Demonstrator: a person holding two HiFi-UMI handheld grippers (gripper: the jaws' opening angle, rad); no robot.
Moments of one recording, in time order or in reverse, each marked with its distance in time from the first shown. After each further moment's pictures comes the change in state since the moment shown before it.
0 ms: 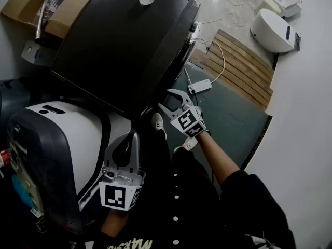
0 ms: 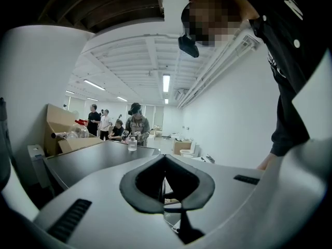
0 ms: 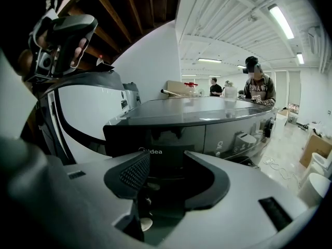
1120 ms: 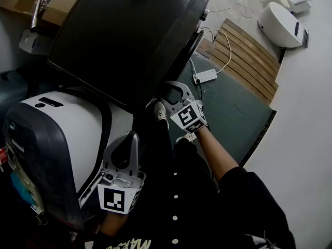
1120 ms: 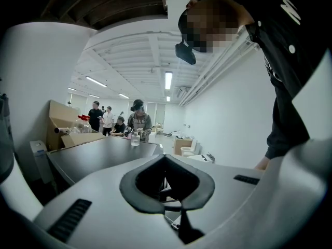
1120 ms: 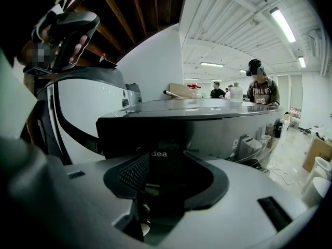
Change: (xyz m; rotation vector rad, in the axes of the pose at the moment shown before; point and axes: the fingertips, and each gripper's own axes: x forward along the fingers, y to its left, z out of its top) left arm -0.009 0.011 -0.016 -0.019 0.024 0.009; right arm 0.027 0.011 -0.003 -0.013 -0.052 0.007
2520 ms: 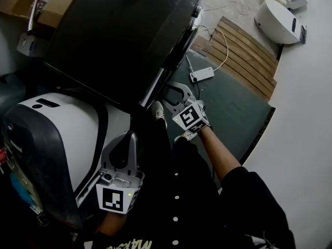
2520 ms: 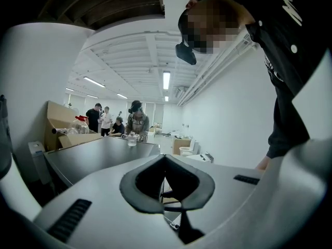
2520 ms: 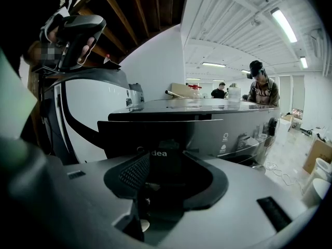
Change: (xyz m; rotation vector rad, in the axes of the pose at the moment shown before) left arm 0.003 -0.017 0.000 0.010 0.004 -0.010; right arm -0.025 -0.005 -0.016 -0.036 0.004 0.013
